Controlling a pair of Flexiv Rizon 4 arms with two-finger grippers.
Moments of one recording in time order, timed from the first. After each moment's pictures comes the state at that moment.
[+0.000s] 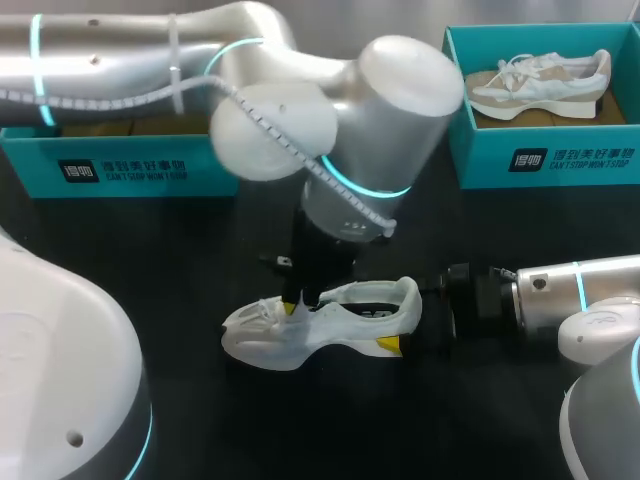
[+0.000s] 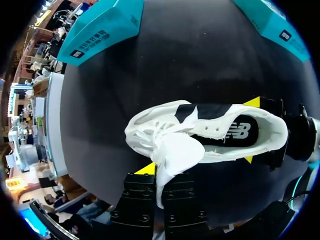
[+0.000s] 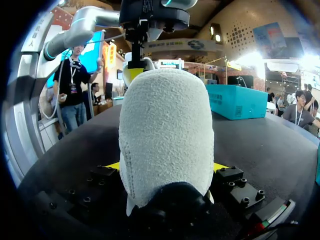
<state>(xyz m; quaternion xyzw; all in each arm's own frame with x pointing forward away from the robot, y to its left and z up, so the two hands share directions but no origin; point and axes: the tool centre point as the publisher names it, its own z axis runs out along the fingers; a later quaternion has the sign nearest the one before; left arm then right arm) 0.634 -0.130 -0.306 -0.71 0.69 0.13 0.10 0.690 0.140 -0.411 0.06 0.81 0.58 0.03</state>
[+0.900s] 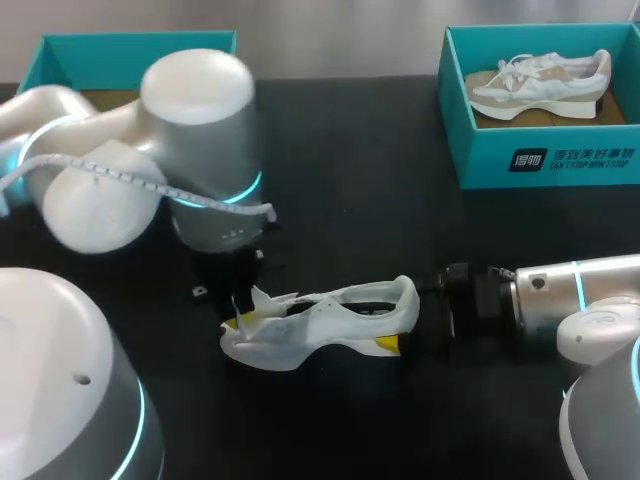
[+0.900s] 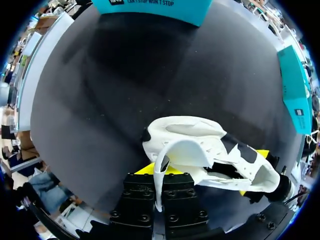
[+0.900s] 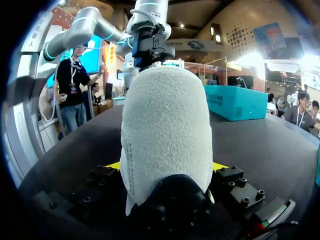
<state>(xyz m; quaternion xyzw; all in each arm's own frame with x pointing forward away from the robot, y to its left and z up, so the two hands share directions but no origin) 0.639 -0.060 -0.340 -0.85 0.53 0.02 -0.01 0.690 0.143 -0.408 0.06 0.81 0.58 0.03</state>
